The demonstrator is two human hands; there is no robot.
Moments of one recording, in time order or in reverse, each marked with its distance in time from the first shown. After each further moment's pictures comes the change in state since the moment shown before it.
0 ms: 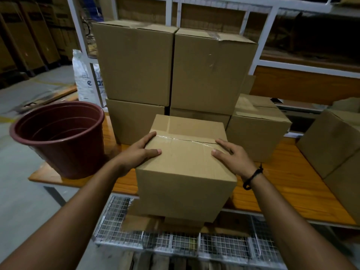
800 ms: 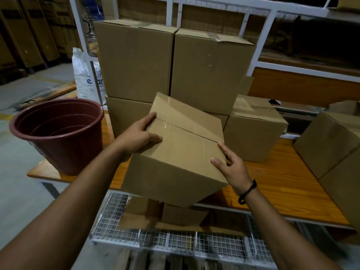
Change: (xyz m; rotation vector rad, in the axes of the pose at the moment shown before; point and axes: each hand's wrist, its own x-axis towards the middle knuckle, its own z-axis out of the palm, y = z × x) left_hand -0.018 0.052 -0.001 -0.007 0.095 0.053; right_hand -0.028 0.028 0.016 0.226 0.049 -0.100
